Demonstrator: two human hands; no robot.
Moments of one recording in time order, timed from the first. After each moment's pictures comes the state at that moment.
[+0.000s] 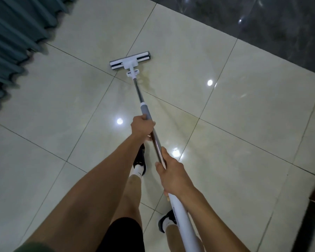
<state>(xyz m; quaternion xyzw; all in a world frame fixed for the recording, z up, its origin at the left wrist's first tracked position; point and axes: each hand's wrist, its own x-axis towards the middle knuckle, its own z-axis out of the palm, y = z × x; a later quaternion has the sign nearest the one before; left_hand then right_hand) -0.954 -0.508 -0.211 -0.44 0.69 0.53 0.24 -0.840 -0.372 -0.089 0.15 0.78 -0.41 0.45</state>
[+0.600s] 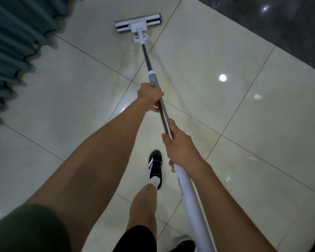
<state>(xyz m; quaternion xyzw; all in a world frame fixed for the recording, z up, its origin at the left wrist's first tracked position) -1.210 -0.663 -0.232 -0.43 0.66 0.55 0.26 -1.083 -0.526 -0.136 0.16 0.79 -0.41 0.43</state>
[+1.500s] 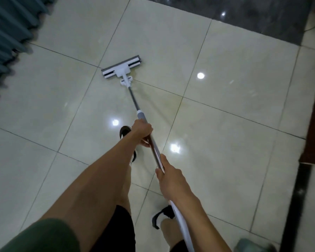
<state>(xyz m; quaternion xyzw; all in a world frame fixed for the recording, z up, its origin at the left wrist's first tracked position) -0.796 -0.411 -0.226 -0.34 0.75 0.43 0.37 -0.645 -0.277 -0.101 0.16 0.80 -0.37 0.44</state>
